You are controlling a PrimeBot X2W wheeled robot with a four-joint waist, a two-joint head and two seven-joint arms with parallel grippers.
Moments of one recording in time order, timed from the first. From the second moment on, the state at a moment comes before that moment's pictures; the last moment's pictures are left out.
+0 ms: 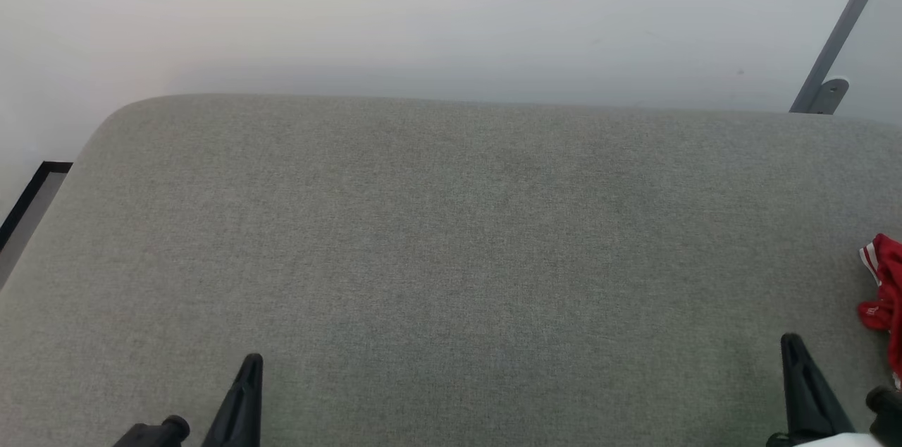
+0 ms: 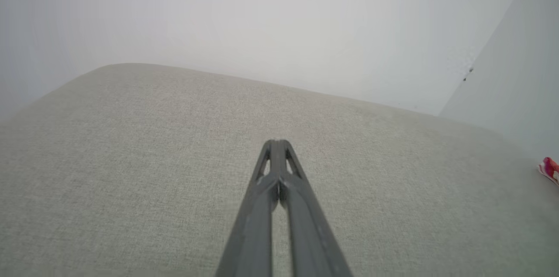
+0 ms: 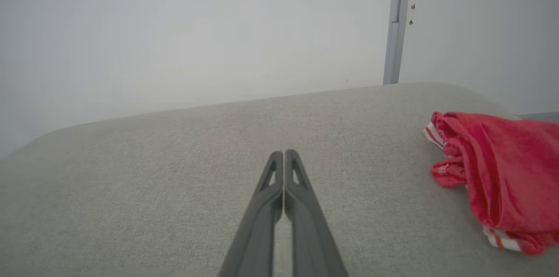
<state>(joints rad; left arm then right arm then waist) 0.18 0.17 -0.09 0.10 -0.38 -0.13 -0.26 0.16 -0.12 -0.13 0.11 0.31 0.13 -0.19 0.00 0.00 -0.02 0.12</state>
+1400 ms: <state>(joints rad) 0.06 0.13 -0.03 0.17 -0.97 -0.13 -0.11 0.05 -0.09 -0.13 0.17 0.91 0.13 -0.05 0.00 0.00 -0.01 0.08</state>
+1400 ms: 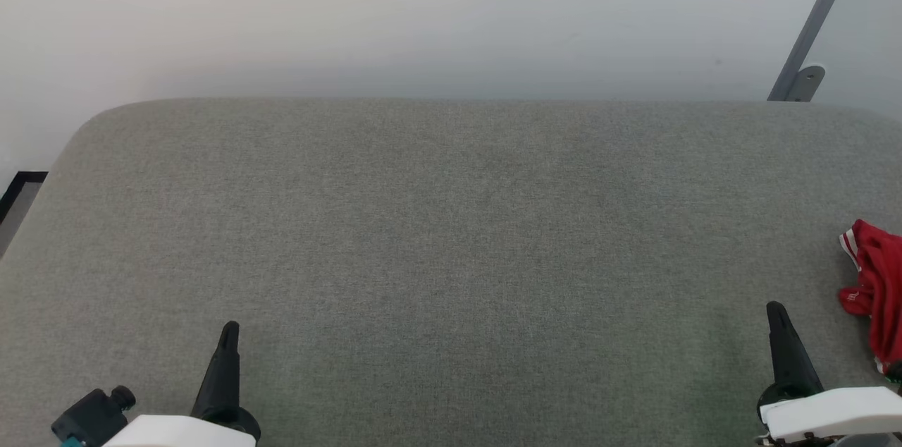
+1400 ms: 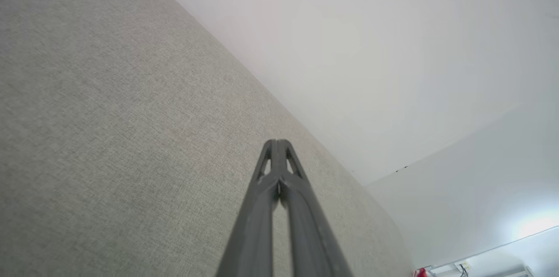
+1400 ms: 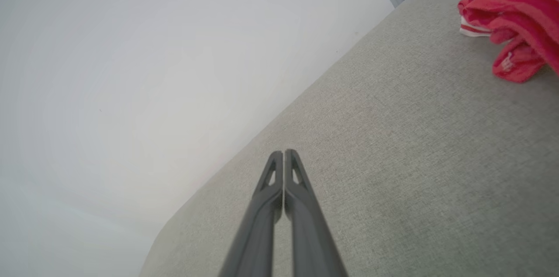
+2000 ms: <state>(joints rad) 0.02 0.12 0.00 0.19 -1.16 -0.13 -0.05 0.01 -0.08 -0.12 0.20 1.11 0.13 0.00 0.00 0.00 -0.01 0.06</state>
